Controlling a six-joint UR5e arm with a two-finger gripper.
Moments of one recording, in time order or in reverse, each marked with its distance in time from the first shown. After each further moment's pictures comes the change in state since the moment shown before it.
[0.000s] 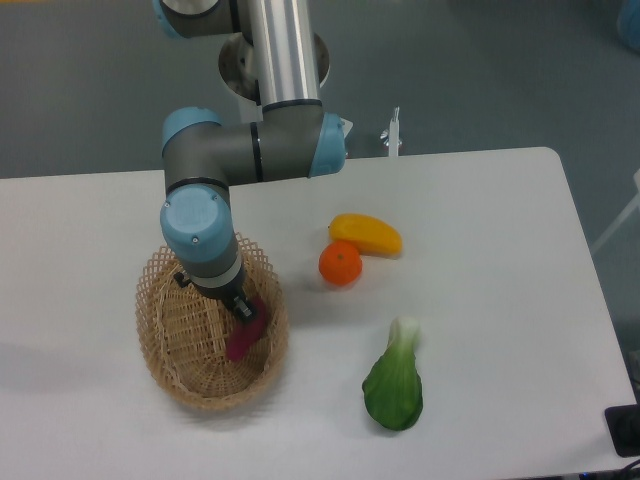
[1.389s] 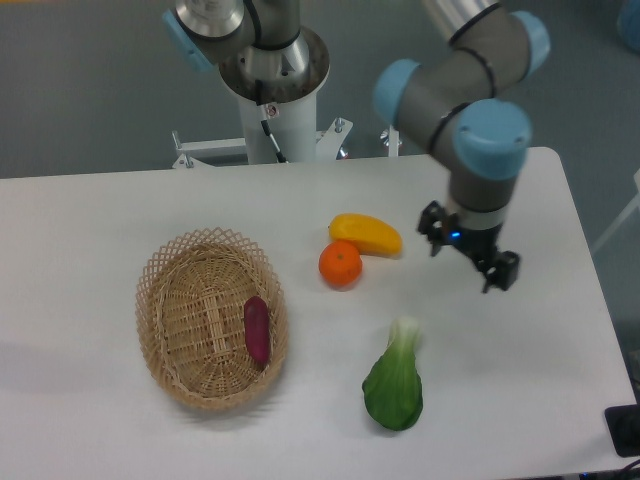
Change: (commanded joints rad) arm 0.646 -0.012 0.158 0.005 0.008 0.561
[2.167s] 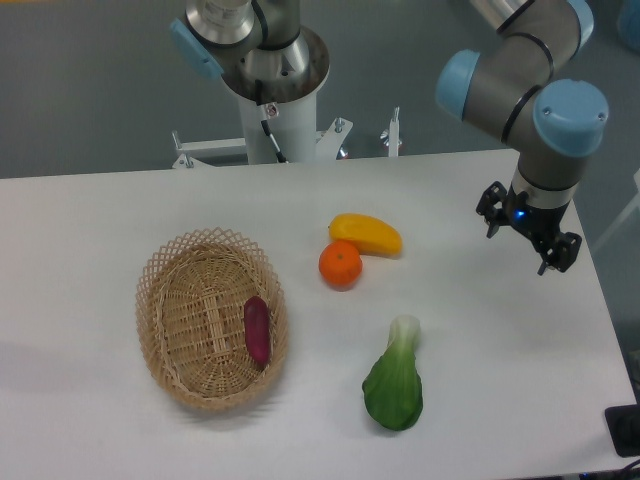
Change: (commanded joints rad) arm 0.032 -0.006 0.000 0.002 -0.005 0.036
